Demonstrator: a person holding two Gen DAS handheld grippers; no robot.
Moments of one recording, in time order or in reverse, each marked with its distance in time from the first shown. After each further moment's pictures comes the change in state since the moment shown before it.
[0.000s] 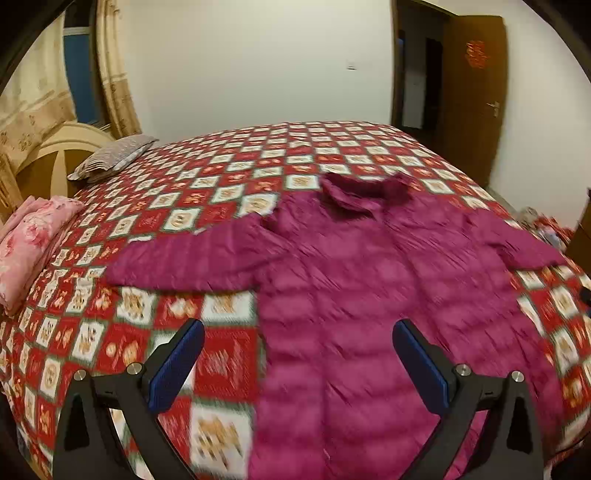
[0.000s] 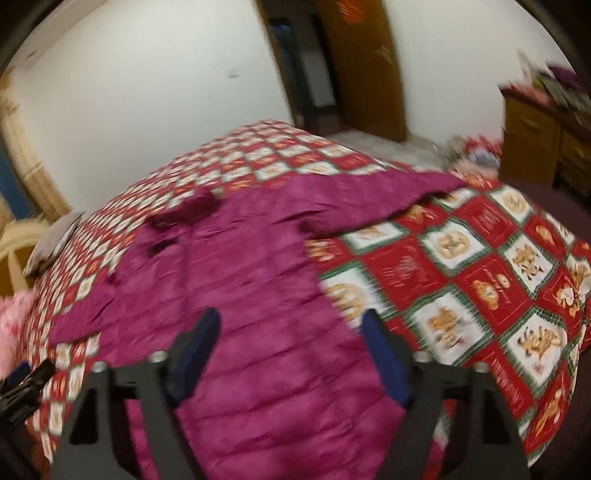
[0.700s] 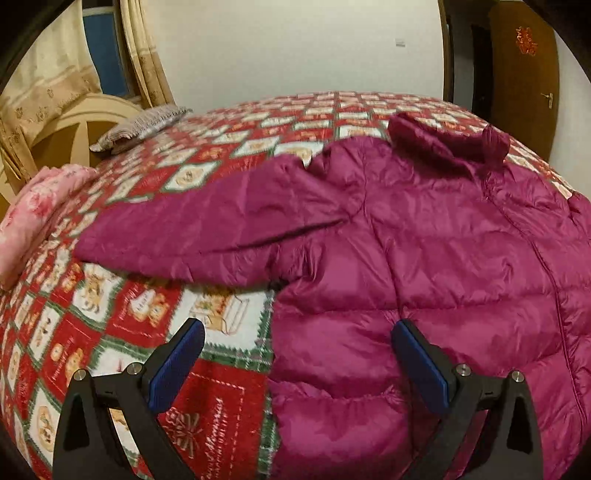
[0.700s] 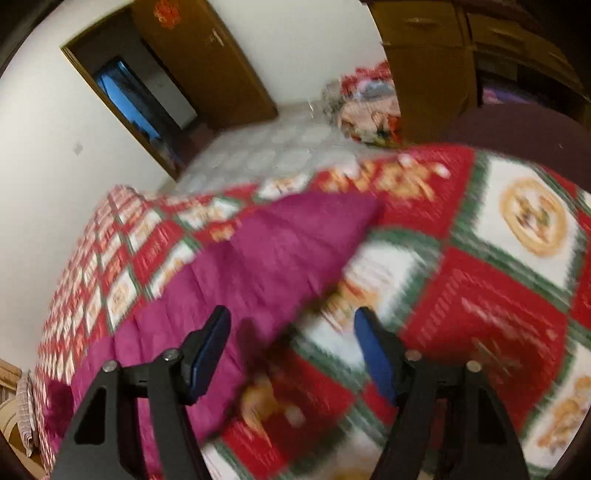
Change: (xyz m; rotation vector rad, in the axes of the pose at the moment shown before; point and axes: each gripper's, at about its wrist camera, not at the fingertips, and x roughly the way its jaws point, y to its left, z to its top) left arm 0.163 0.011 -0.026 -0.061 0.072 0.160; right arm 0.184 -0.182 0.142 0.443 -0.008 -0.207
